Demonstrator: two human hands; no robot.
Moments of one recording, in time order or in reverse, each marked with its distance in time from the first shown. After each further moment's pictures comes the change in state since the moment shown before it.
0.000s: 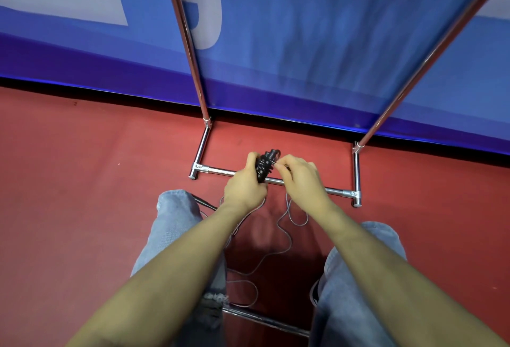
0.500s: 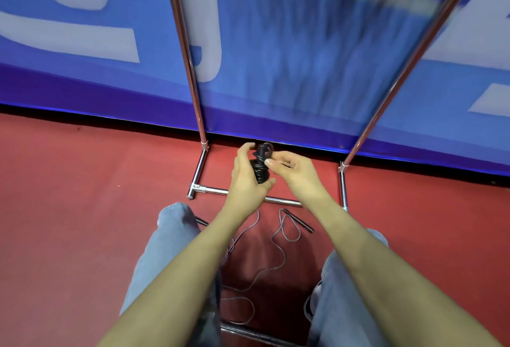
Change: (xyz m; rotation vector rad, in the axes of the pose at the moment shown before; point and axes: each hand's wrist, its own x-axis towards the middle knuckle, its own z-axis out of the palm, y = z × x) left_hand -0.033 0.042 -0.038 -0.434 0.156 0.190; right_hand -0.006 -0.061 -0.062 0.760 0.002 0.152
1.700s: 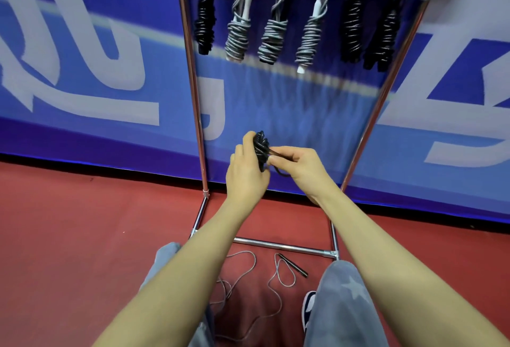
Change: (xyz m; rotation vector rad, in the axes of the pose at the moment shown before) left_hand -0.002 0.142 -0.055 0.336 0.313 0.315; right_hand -0.027 -0.142 -0.033 0.039 -0.039 -0.271
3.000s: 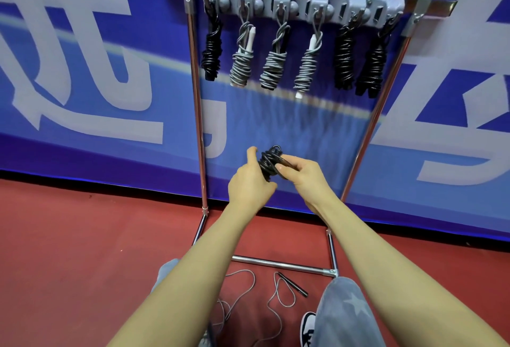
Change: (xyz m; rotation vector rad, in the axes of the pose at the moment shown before) left_hand 0.014 0.017 -0.021 0.038 -0.171 -0.133; right_hand 0.006 -0.009 -0.002 0.021 0.069 0.011
